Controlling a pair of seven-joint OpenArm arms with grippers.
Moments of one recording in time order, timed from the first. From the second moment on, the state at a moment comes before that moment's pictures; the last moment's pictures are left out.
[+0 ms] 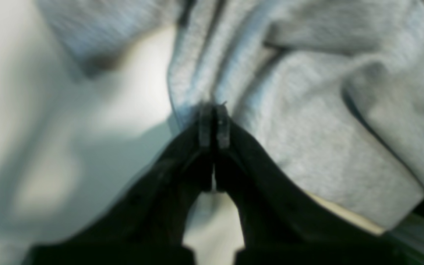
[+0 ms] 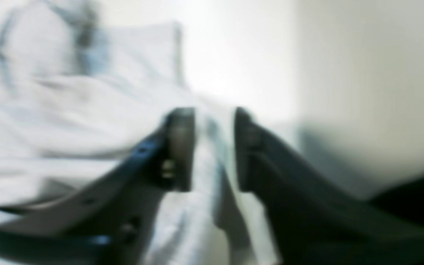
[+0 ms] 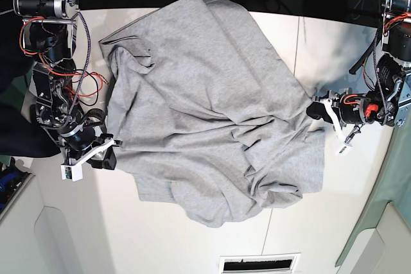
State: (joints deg) left arm -15.2 -30.5 7.7 52.5 -42.6 -38.8 49.3; right arm 21.6 9.6 5.5 44.0 15.0 21.5 -10.5
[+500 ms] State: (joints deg) left arm -2.8 -32.4 7.7 74.1 -45.8 -39.0 51.4; right arm 16.7 9.3 12.9 54.8 29.9 27.8 -31.2
